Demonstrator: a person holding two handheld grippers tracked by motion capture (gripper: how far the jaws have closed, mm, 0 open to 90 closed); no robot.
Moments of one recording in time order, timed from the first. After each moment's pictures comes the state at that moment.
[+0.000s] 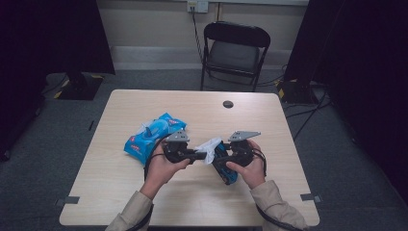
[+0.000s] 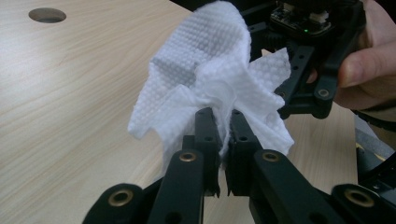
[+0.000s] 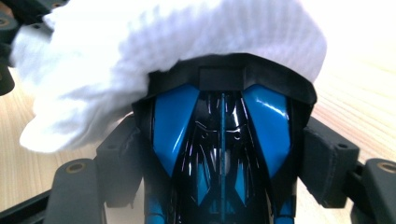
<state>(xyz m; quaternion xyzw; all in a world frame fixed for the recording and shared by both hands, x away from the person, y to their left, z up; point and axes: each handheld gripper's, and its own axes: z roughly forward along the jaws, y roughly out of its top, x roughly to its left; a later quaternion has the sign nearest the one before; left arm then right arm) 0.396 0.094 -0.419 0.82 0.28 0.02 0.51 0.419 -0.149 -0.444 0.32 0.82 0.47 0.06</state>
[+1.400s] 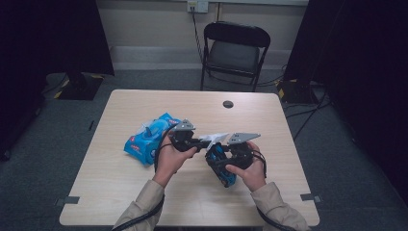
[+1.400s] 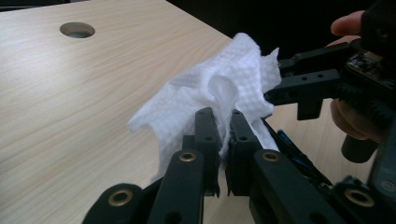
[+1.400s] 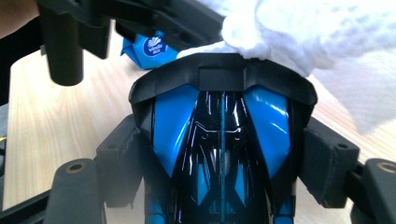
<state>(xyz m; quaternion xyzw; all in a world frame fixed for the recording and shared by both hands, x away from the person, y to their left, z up) 0.429 0.079 -0.417 0.79 0.32 0.04 0.51 0.408 -0.144 -0.437 0.30 0.82 0.48 0.06</state>
